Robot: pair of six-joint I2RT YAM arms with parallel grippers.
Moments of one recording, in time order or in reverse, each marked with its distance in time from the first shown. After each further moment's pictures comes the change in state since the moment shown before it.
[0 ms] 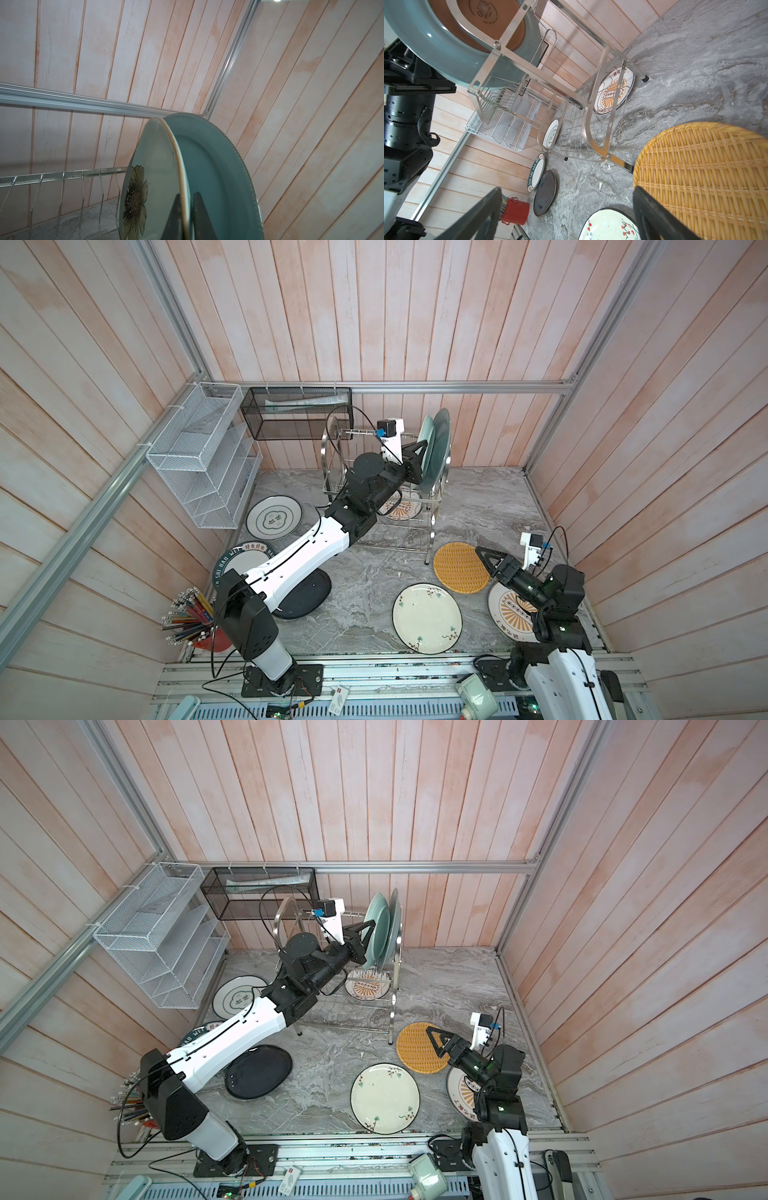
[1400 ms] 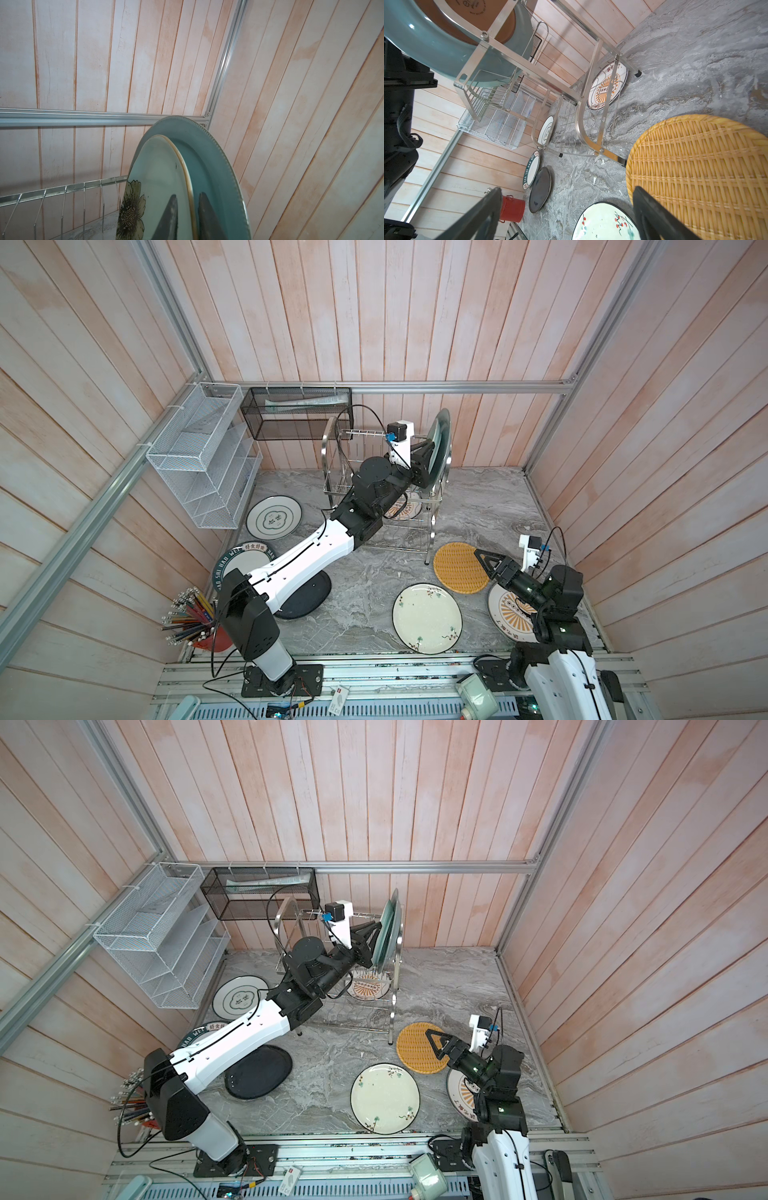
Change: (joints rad) left arm -0.045 0.010 0.005 0.024 -0.052 0.124; right arm 0.001 -0.013 0.005 -0.072 0.014 -0.041
